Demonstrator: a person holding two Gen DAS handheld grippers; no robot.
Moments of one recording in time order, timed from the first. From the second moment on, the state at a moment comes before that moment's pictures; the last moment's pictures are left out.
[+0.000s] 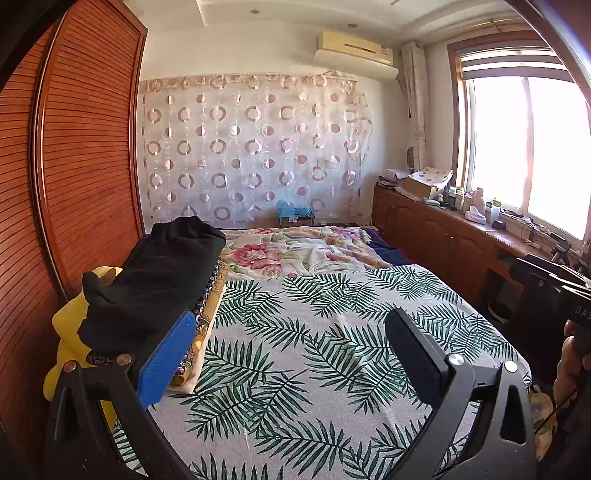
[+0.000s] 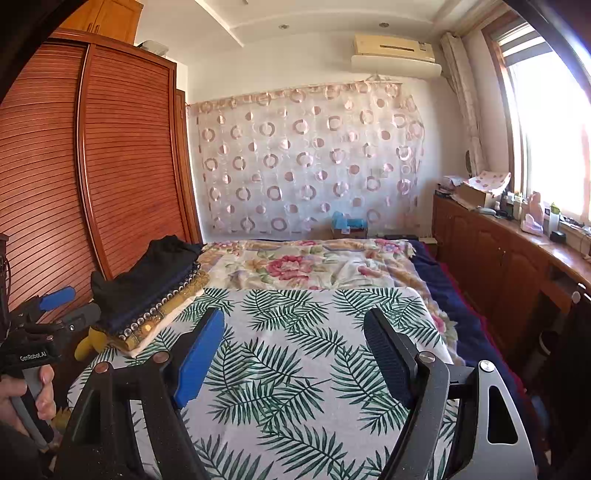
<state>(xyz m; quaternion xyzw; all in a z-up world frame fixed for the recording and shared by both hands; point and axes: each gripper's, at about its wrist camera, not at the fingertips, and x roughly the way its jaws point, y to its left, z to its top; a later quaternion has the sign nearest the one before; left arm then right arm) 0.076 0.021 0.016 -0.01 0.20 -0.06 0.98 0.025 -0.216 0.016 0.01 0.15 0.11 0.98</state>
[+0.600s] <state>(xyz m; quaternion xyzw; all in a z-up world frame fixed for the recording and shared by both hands) 0.076 0.021 0.015 -0.01 0.20 -0.06 0.98 0.027 -0.221 0.016 0.01 0.15 0.12 0.98</state>
